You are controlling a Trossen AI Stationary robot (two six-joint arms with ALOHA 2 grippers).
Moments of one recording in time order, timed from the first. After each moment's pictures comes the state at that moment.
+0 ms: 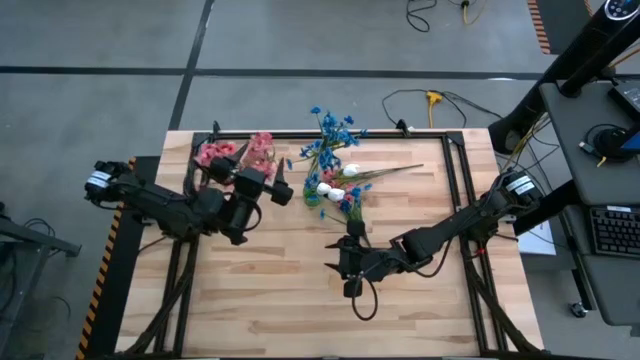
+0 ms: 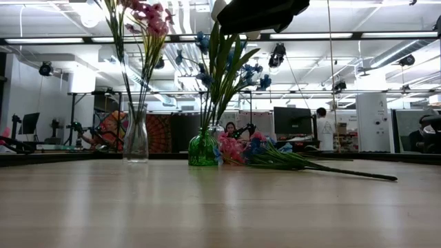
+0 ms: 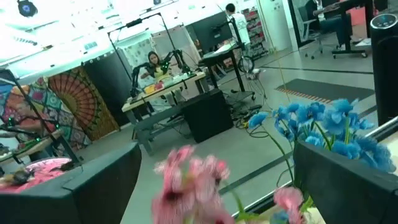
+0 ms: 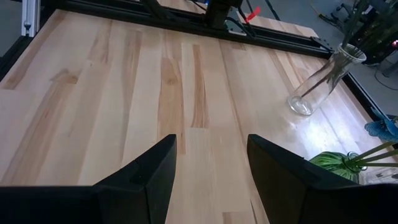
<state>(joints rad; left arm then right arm) -0.31 1.31 0.96 0.80 -1.57 0.76 0.42 1.67 1.14 -0.03 0.53 0.07</state>
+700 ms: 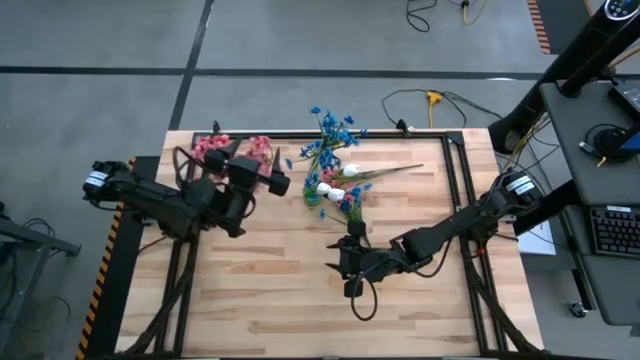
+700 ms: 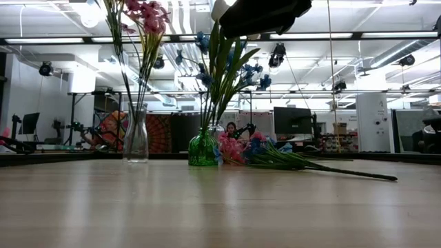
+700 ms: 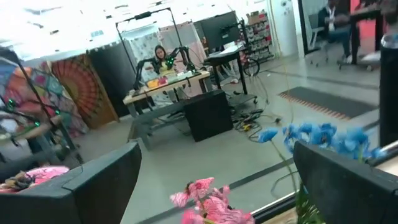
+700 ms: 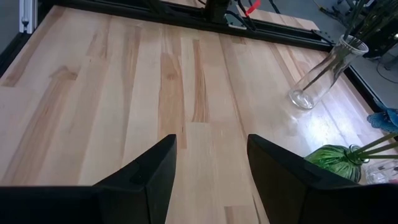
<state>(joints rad) -0.28 1.29 1.02 0.80 -1.57 0.75 0.43 1.67 1.14 -0.05 0.52 0.09</state>
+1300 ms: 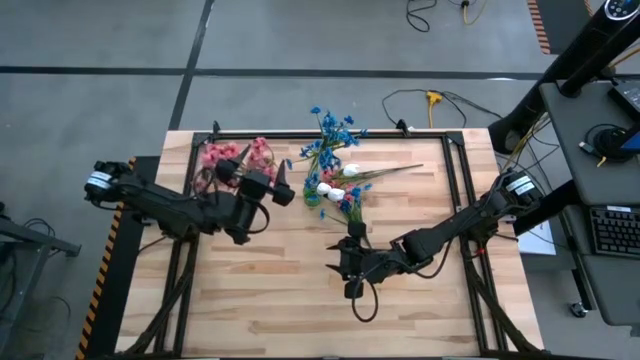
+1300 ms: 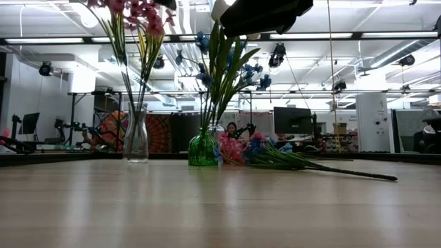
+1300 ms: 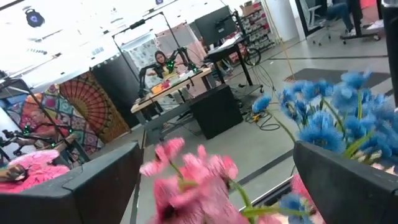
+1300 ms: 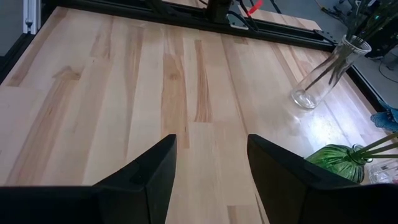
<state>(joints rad) -0.29 1.31 0.92 0.68 -1.57 0.67 0.43 1.67 1.14 -0.05 0.52 0.10</state>
